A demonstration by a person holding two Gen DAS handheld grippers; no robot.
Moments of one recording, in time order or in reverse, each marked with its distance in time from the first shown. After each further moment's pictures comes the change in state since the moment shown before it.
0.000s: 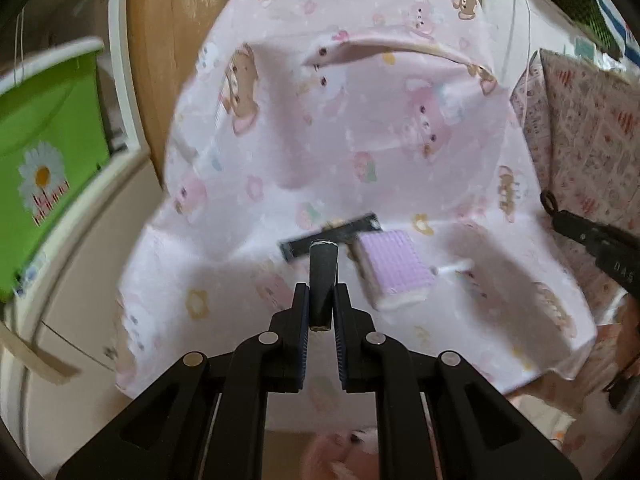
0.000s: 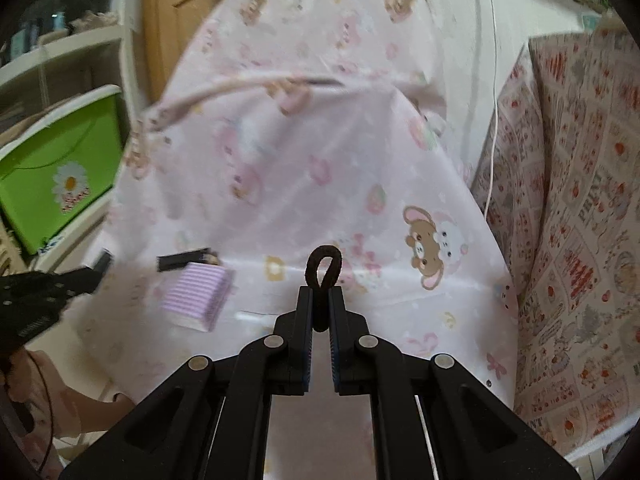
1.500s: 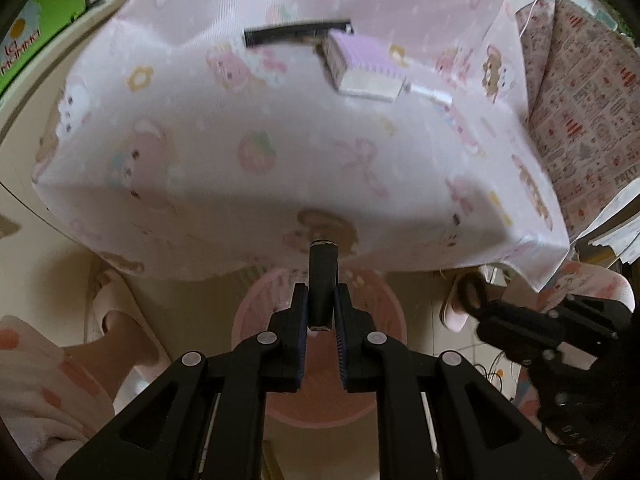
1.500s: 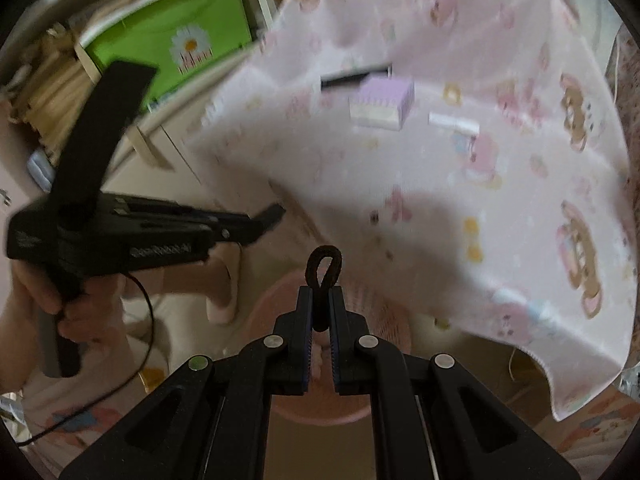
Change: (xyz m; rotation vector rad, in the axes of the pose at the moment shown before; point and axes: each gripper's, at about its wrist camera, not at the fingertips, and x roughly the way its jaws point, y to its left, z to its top) left arm 0.019 -0.019 -0.106 -0.125 0.407 -0.115; right arm -0.023 0.089 -0.122 -0.153 0.412 0.355
